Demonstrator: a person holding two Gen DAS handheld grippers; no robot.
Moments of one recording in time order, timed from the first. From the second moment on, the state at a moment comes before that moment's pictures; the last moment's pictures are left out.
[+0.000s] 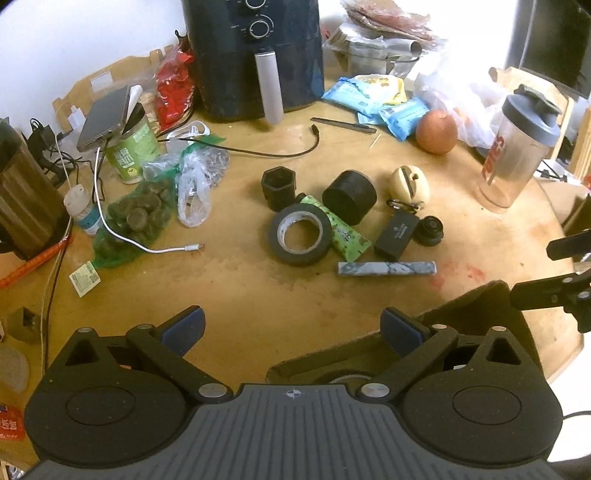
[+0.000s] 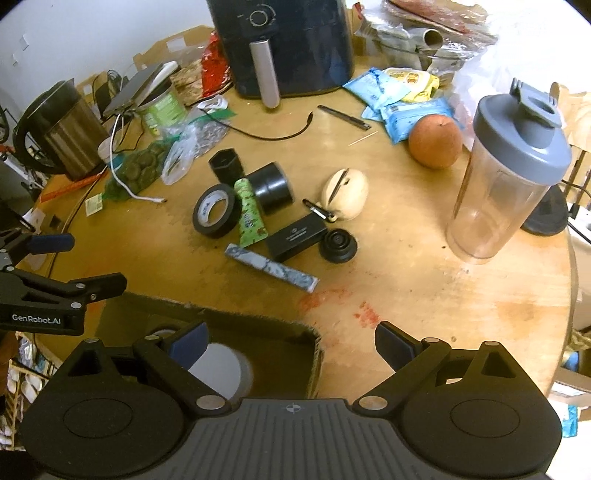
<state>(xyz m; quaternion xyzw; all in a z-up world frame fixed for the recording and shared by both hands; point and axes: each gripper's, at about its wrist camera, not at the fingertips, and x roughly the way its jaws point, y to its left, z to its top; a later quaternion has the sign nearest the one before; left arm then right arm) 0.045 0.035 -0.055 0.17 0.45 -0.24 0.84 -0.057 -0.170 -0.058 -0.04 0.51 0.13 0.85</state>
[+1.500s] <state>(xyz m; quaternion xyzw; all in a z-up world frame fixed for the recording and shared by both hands) 0.146 -0.008 -0.120 0.15 0.47 -0.32 0.81 -0.044 -0.187 -0.064 0.00 0.53 0.04 0.84</state>
